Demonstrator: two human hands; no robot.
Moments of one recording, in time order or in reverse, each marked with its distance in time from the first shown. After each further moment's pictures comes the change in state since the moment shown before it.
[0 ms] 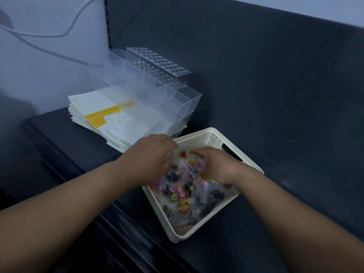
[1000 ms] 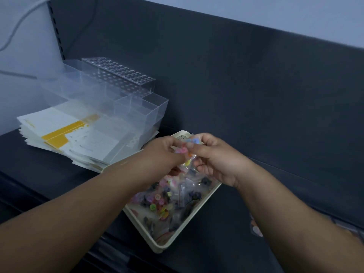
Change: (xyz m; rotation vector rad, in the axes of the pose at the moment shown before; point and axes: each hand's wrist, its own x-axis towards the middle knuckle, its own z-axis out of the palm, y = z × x) left_hand 0.037 0.065 -0.009 -1.186 -0.168 -0.344; right_hand -0.057 -0.007 -0.040 1.249 0.152 0.172
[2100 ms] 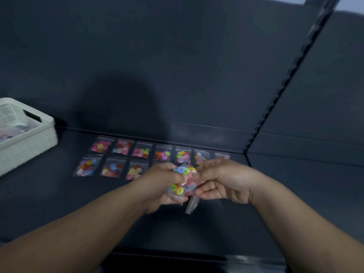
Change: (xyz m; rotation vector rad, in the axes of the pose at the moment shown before) left_hand -0.071 -0.011 0.438 -0.179 -0.348 -0.397; right_hand -0.320 0.137 -0.321 0.137 0.145 0.344
